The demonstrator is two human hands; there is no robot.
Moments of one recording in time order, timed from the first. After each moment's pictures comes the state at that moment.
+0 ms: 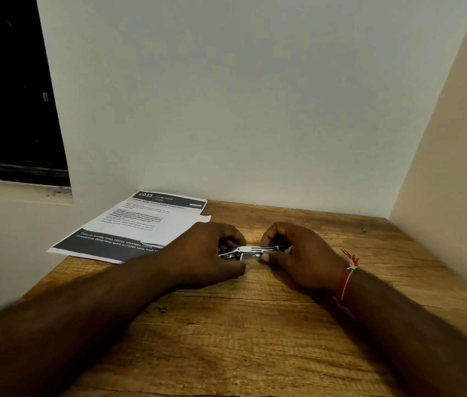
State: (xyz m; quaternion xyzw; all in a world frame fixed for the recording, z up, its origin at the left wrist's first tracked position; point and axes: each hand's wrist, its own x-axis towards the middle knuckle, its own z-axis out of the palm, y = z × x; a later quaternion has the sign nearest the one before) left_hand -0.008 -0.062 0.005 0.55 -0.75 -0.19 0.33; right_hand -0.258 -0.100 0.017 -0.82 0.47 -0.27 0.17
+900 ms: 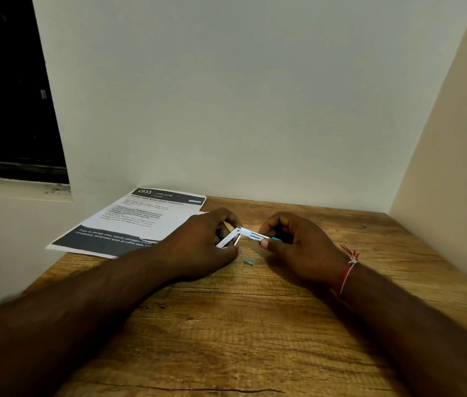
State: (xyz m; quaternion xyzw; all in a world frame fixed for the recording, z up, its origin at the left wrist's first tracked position) left_hand -0.007 -0.061 0.009 0.56 -0.74 -0.16 0.35; right_hand -0.257 -0.103 0.015 -0.80 0.45 -0.33 0.21
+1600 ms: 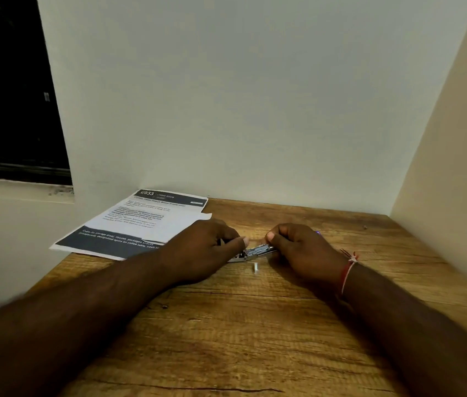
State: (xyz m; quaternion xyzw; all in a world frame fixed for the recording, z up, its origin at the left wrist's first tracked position) left_hand -0.009 -0.061 0.008 0.54 -0.76 -0.14 0.32; right_hand -0.255 -0.108 0.010 -0.77 0.50 -0.30 0.26
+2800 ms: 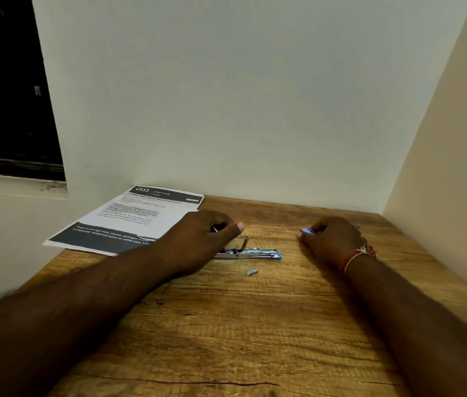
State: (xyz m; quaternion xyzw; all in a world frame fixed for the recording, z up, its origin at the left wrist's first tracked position) left_hand -0.009 -0.061 0.010 0.55 -0.72 -0.18 0.38; right_hand -0.314 -0.166 0.004 -0.65 0.72 -0.25 0.06
